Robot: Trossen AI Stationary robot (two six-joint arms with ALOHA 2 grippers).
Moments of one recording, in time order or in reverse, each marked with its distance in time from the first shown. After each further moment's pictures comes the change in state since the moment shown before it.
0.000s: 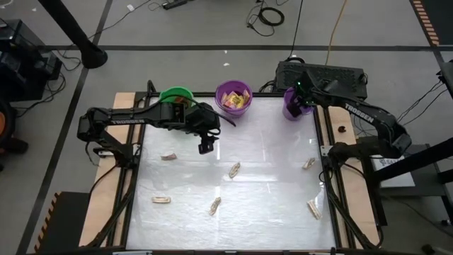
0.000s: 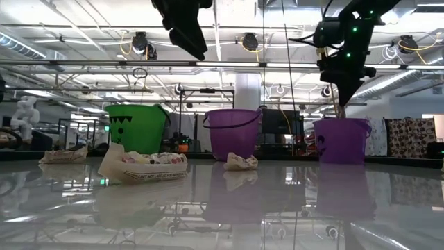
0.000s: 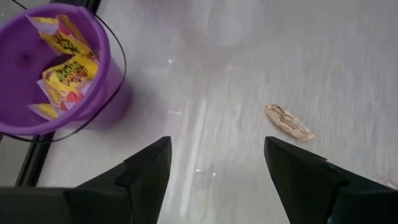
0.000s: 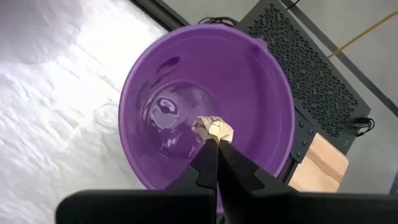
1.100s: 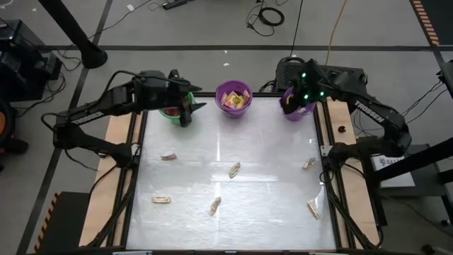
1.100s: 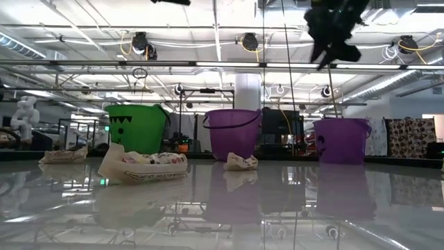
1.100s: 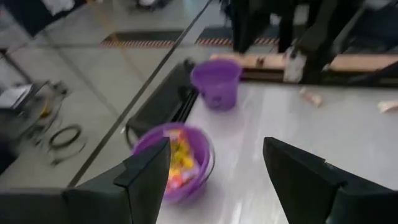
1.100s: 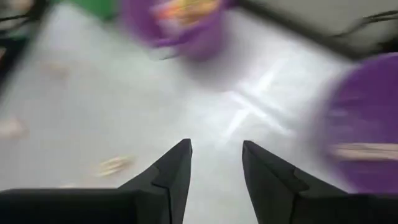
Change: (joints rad) left arm 0.146 -0.318 0.000 0.188 -0.026 0.141; right arm 0.088 -0.002 0.285 -0.139 -0.536 0.304
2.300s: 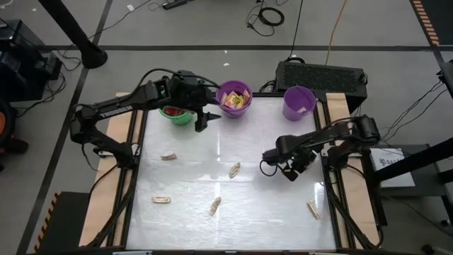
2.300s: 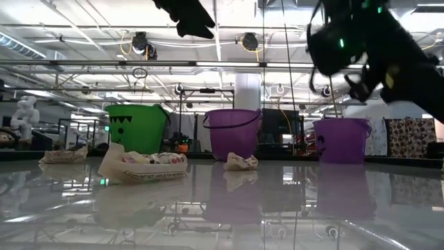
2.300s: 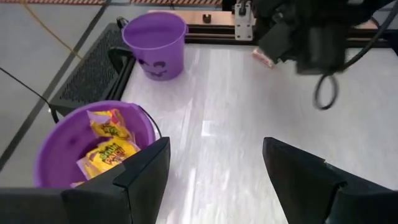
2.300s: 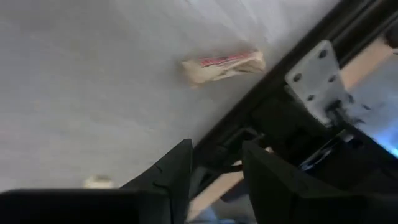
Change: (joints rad) left arm 0.087 0.218 0.000 0.019 0.322 0.039; right arm 0.821 0.399 -0.309 -0.449 0.093 0.597
